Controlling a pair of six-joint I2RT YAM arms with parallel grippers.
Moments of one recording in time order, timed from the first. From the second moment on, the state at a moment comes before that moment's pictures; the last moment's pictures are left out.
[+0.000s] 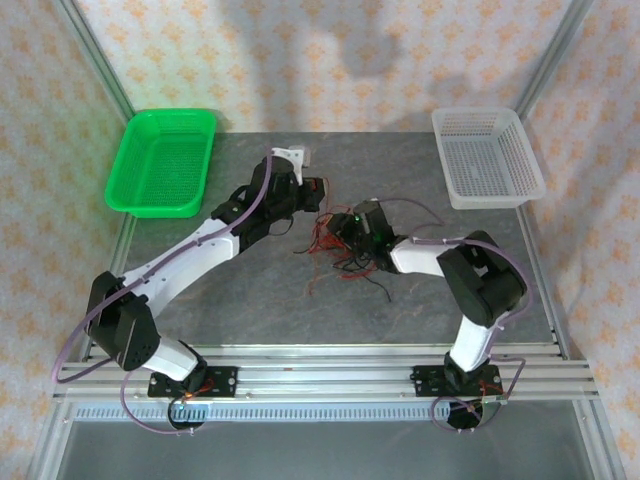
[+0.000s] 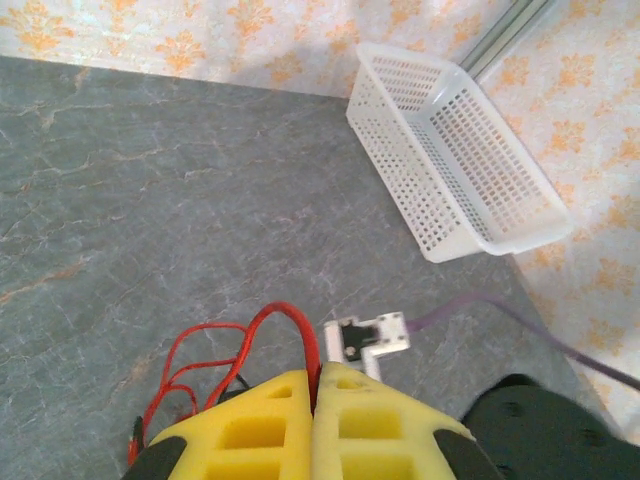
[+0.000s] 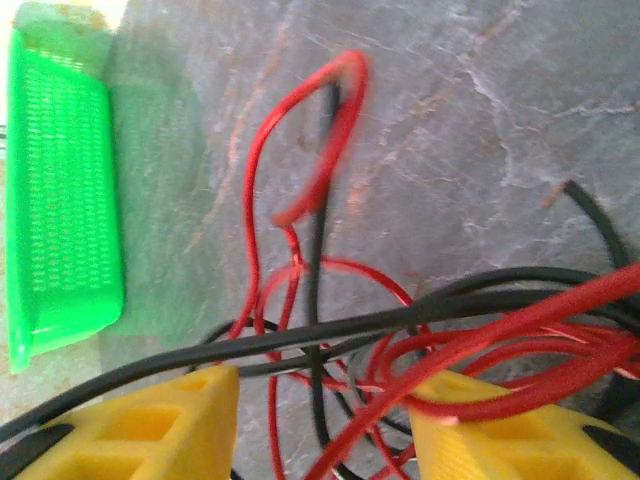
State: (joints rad) left arm -0.58 1.48 1.25 -0.20 0.04 -0.54; right arm 0.58 1.79 0.86 0.32 -0.11 1.14
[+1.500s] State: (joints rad) left arm -0.18 1.71 1.99 -0.60 -0.28 -0.38; right arm 0.55 1.27 0.74 -0.01 -0.07 0.92
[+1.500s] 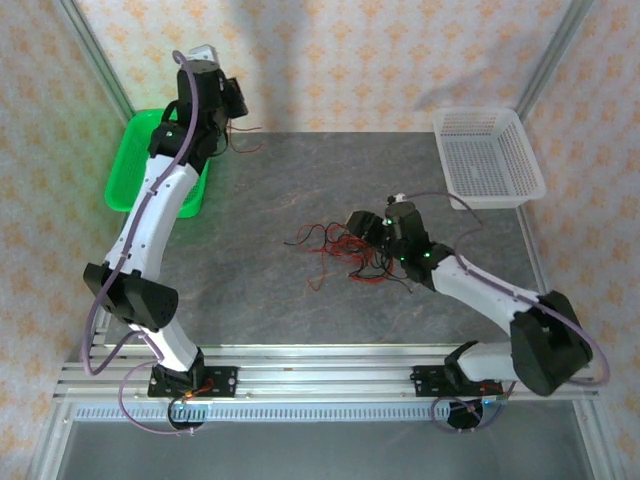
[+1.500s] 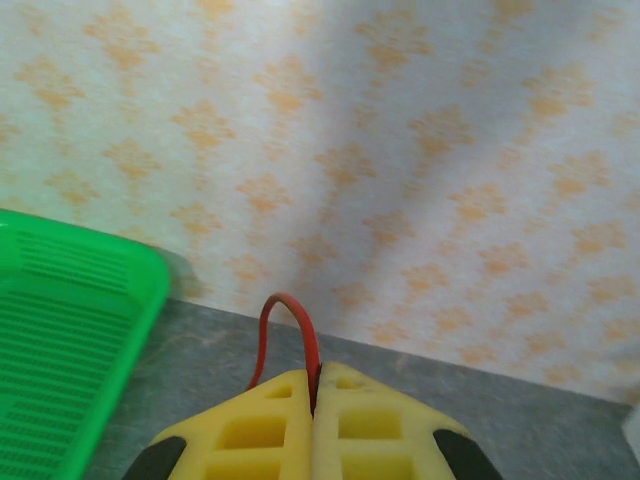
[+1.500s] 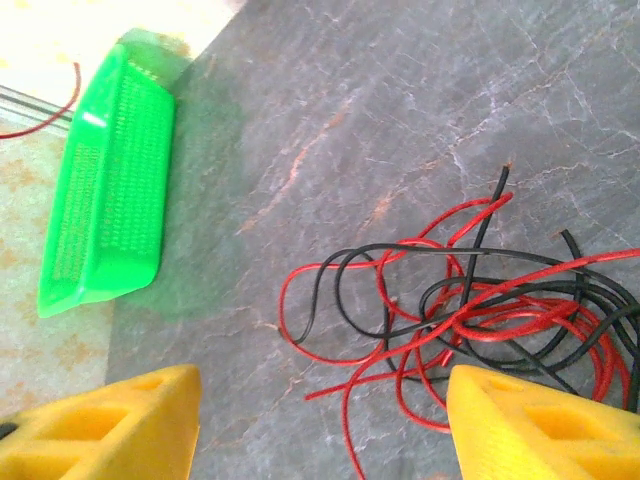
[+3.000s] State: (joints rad) left arm 0.18 1.91 1.54 -0.41 -0.32 -0.52; right arm 0.63 1.16 0.69 -0.16 -0.09 0.89
